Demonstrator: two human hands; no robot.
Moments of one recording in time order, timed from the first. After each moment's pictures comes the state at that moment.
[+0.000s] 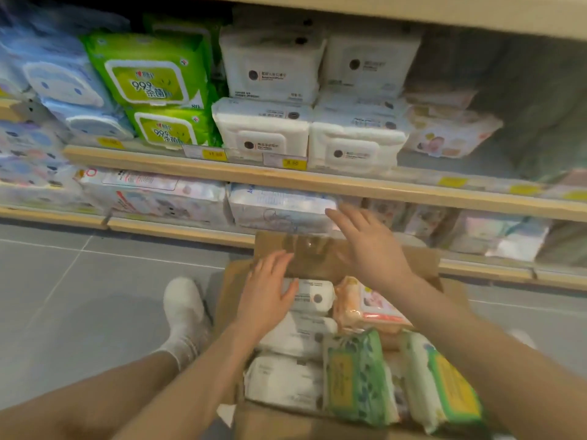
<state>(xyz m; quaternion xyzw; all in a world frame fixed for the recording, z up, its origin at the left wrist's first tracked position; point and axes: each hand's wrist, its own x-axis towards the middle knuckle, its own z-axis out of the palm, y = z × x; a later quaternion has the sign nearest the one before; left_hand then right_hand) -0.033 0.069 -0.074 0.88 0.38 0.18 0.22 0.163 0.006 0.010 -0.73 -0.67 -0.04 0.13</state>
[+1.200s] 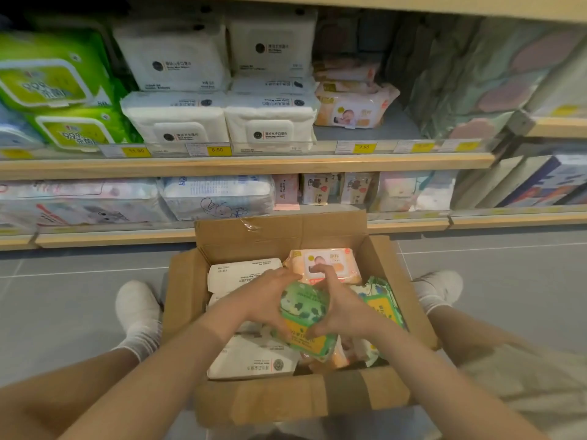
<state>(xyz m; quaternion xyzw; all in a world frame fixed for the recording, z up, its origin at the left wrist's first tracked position) 0.028 0.010 -0.060 0.92 0.17 -0.16 0.31 0.160 -0.146 -0.048 -0.75 -0.43 0.43 0.25</state>
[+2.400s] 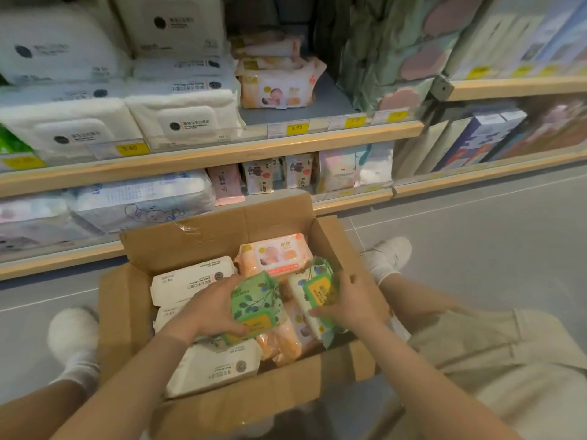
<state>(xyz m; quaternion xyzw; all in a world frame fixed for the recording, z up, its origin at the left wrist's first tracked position) 0.035 0.003 -0.097 0.90 0.23 -0.16 0.33 0.205 -0.219 -0.082 -0.92 -0.22 0.30 0.13</state>
